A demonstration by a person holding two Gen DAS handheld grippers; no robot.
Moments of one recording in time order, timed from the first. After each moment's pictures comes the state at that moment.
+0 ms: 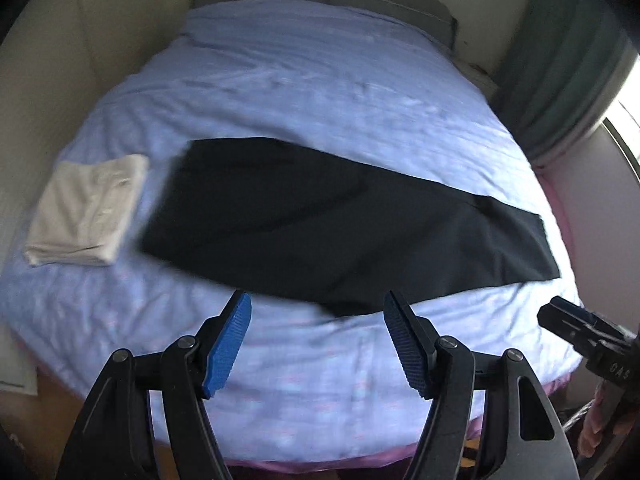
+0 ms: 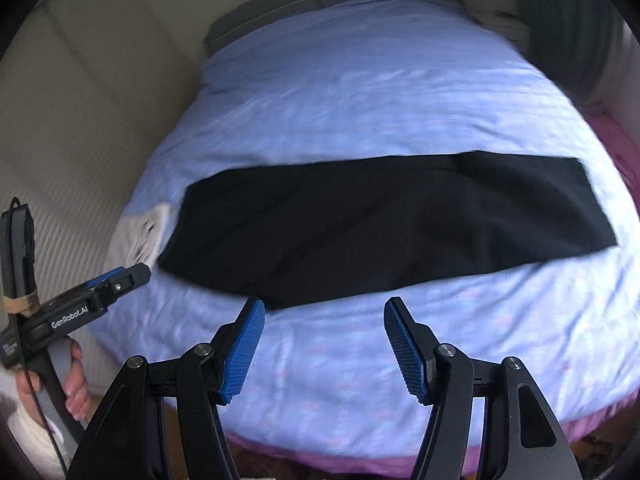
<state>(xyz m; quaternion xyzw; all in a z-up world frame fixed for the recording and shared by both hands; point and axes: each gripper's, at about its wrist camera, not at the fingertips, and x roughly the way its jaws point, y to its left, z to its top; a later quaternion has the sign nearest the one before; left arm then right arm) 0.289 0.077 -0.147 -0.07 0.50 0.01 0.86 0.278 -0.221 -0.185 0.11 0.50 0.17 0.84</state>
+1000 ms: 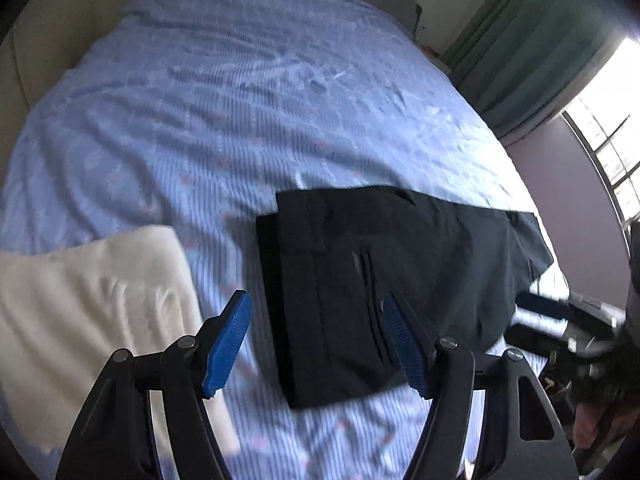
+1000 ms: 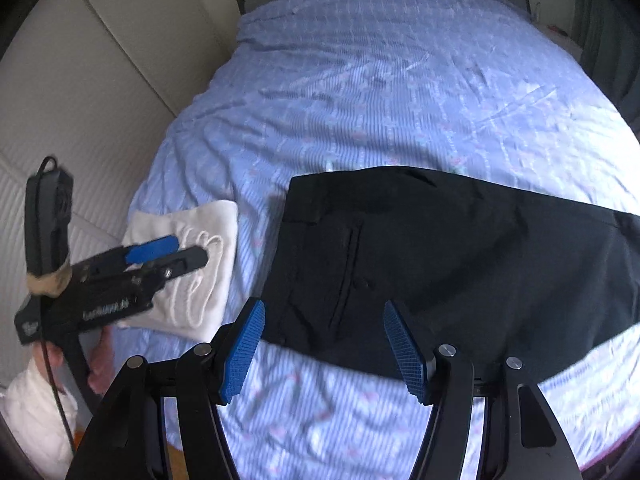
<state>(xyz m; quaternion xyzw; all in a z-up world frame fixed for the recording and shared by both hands) 0.497 0.348 -0.238 -0.09 0.53 -0.17 0.83 0.417 0.121 -0.216 0.07 0.53 0.14 0.83</state>
